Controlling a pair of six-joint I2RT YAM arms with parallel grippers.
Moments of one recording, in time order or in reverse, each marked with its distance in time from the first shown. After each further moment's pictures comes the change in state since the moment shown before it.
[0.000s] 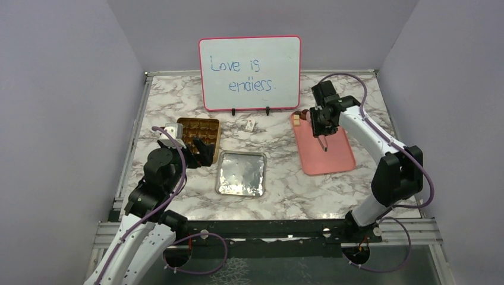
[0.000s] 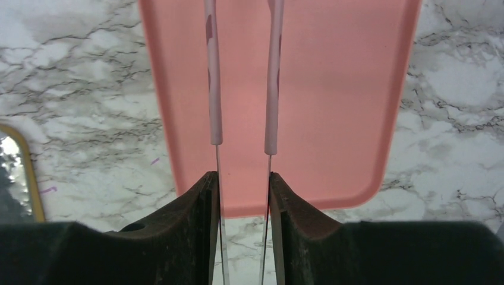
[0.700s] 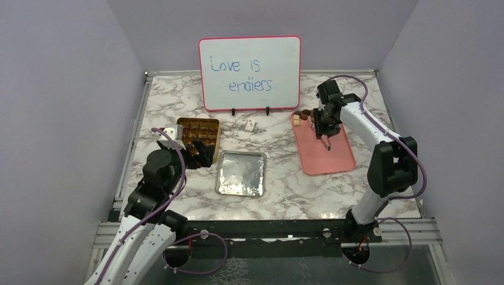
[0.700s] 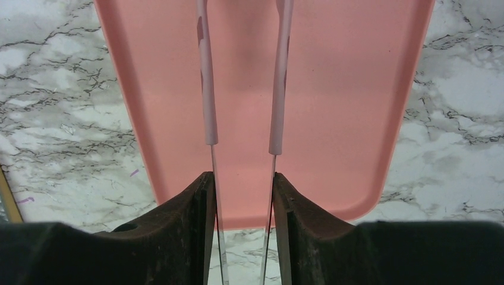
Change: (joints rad) left arm 0.000 -0.017 -0.007 0.001 0.008 0.011; right arm -0.118 0.109 0.017 0.003 -0.075 -0.062
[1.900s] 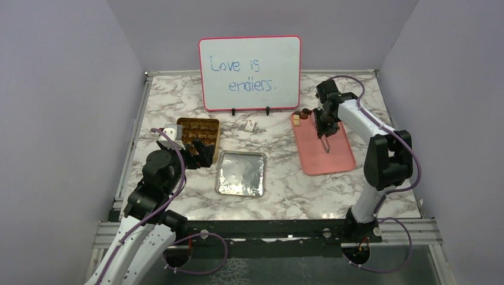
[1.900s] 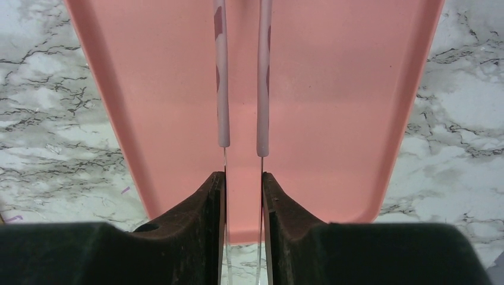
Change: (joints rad) left arm 0.000 -0.004 0.000 0.000 0.000 0.000; right arm -0.018 0.081 0.032 0.013 0.000 -0.011
